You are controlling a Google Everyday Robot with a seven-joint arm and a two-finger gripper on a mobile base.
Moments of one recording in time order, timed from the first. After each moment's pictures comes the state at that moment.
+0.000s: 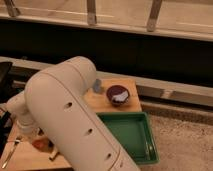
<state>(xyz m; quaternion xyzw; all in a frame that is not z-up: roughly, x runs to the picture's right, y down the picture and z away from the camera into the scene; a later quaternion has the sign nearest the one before) -0.382 0.255 0.773 -0.46 0.08 0.32 0.82</state>
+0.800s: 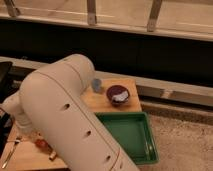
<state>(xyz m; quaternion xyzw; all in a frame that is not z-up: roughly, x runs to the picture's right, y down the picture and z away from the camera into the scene) -0.369 0.242 0.760 -0.44 0.11 0.32 0.83</state>
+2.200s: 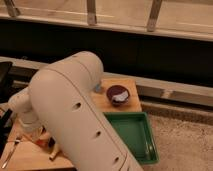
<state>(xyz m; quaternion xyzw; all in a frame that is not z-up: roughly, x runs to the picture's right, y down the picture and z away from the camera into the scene) -0.360 0.245 0.754 -0.45 0.11 0.35 0.82</state>
